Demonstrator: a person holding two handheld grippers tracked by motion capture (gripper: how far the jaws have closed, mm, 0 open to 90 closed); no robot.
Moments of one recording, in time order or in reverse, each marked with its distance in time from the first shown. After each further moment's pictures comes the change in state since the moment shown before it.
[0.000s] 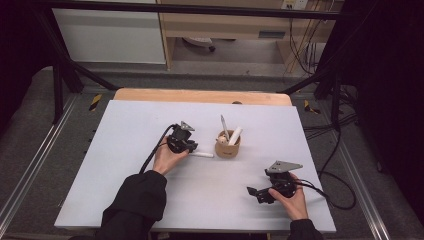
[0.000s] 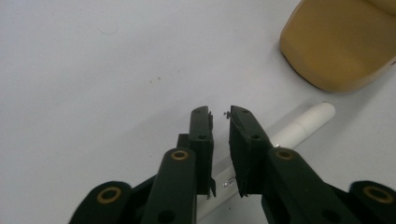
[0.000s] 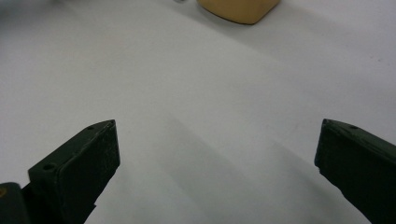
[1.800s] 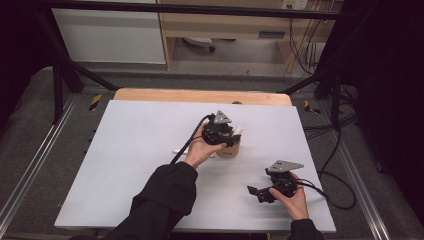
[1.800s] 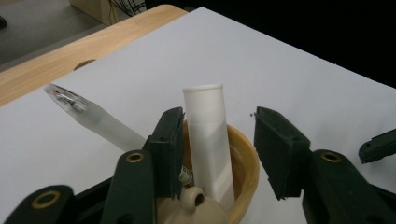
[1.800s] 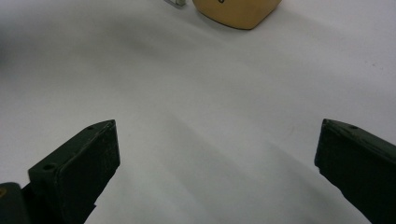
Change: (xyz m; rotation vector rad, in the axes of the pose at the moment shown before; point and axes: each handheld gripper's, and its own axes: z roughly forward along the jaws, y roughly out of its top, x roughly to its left) left arm -0.083 0.080 0.001 -0.274 -0.166 0.132; right arm -0.001 0.001 -0.002 -0.015 -0.002 0.000
